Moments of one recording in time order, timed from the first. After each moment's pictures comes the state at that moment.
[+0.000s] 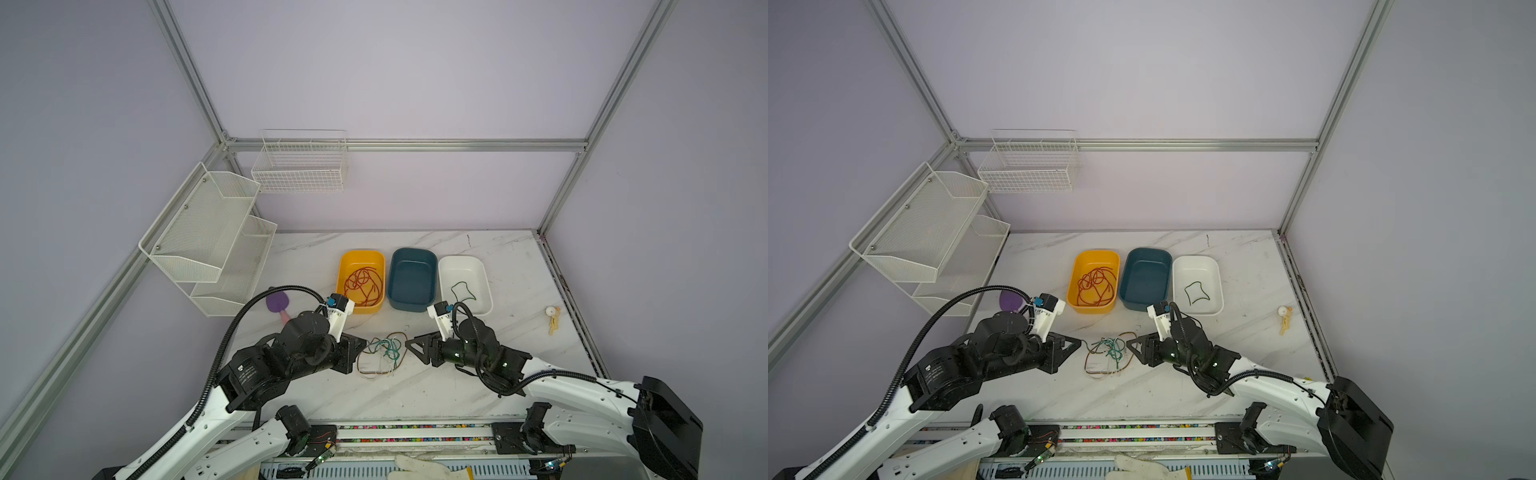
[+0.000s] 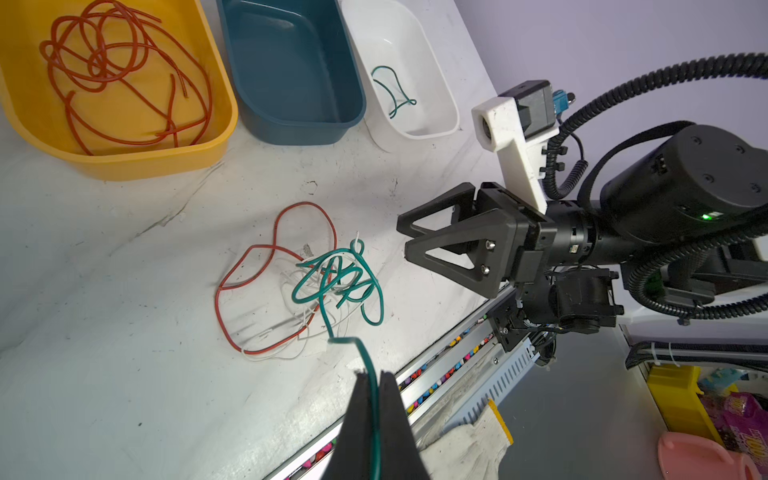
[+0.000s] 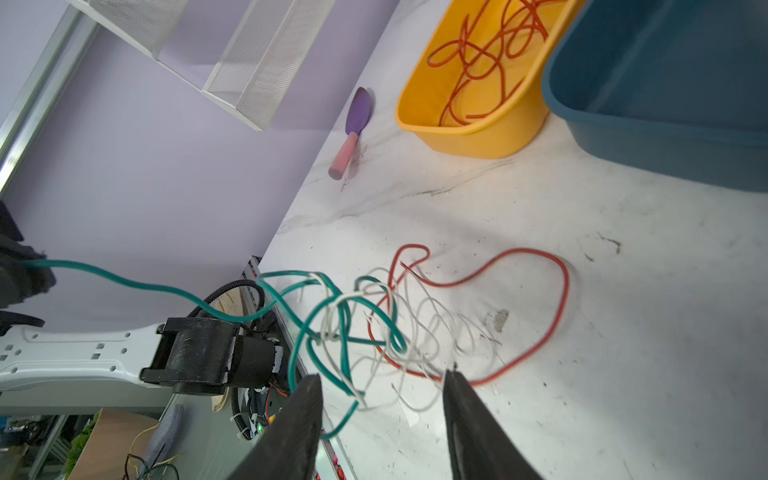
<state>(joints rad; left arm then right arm) -0.81 0.74 1.03 -0.96 0.06 -0.58 0.93 1.14 0.52 0.25 -0.25 0.70</state>
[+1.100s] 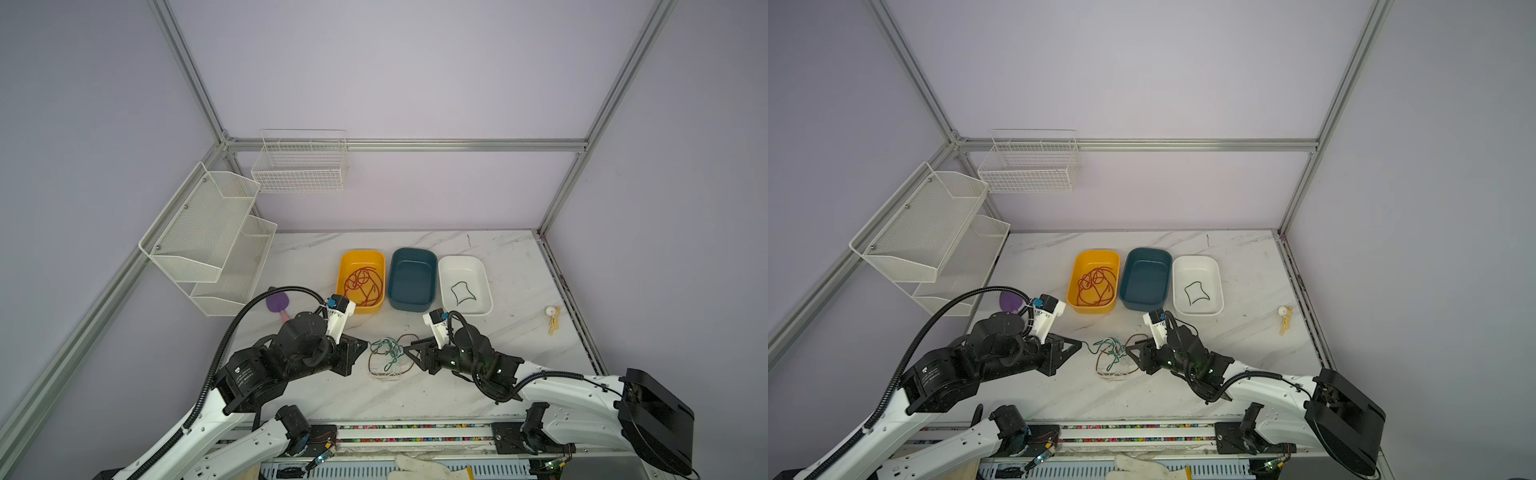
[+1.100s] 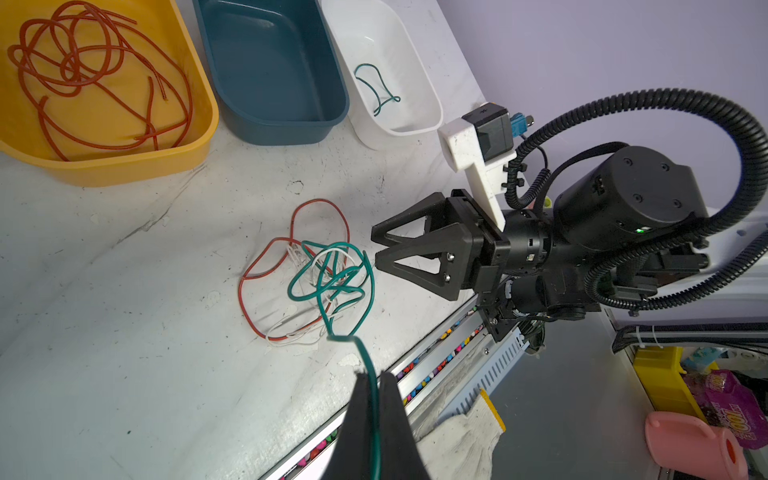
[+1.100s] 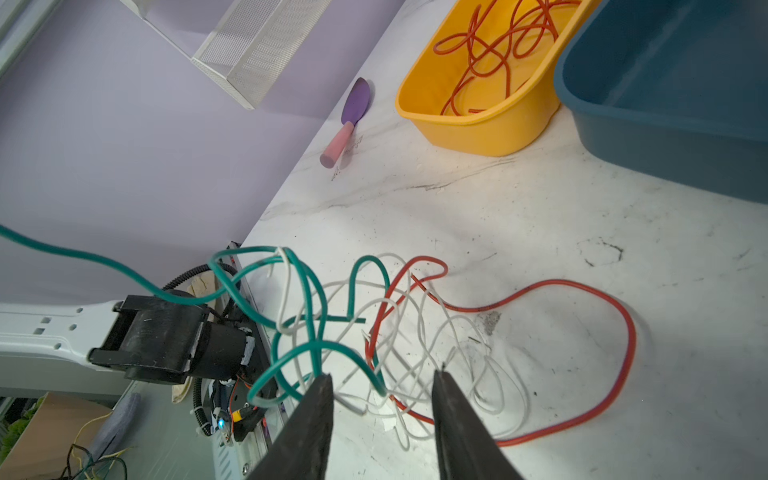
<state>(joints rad) -0.81 0.72 1.03 -0.96 0.09 -0.56 0.97 1.17 0.43 0.37 -0.18 0.64</state>
